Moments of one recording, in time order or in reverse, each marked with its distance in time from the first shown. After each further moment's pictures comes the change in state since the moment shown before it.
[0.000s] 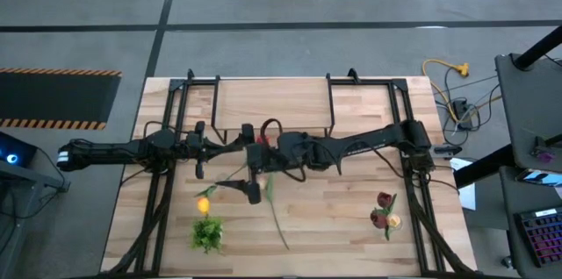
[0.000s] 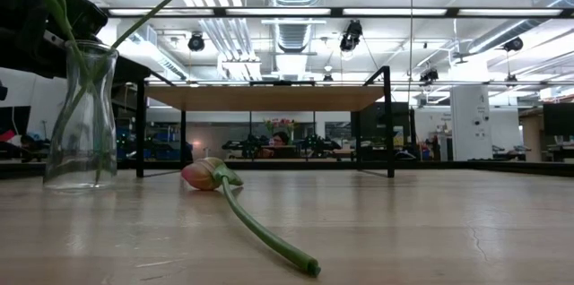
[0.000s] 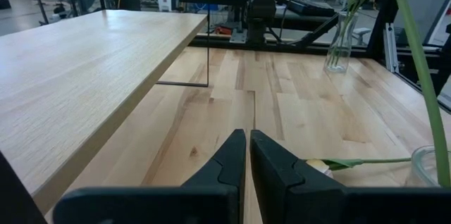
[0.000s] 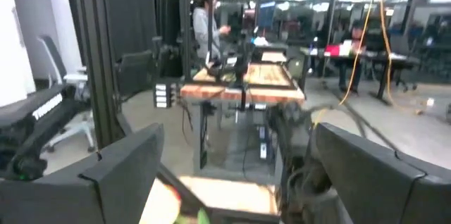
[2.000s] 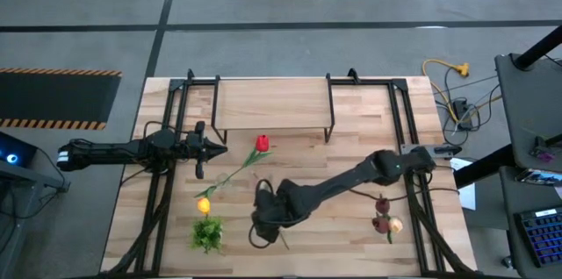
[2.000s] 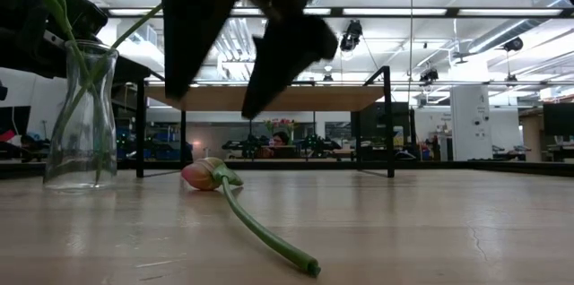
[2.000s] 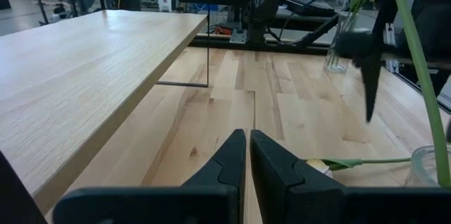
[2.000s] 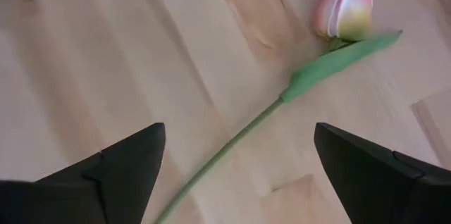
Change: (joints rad) left arm 0.000 0.000 0.000 0.000 0.000 0.000; right arm 0.203 0.362 0.365 -1.330 0.208 0.840
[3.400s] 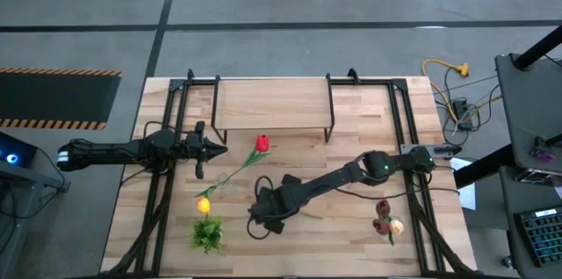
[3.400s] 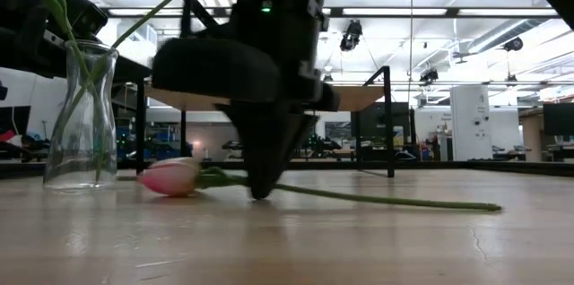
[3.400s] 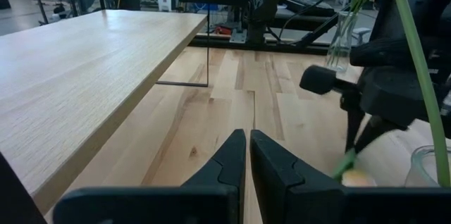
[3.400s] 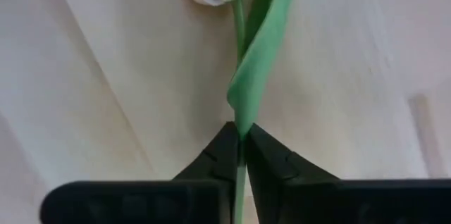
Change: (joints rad) left arm 0.000 0.000 0.000 -0.001 0.000 0.000; right arm -0.051 0.112 -0.011 -0.109 -0.050 -0.107
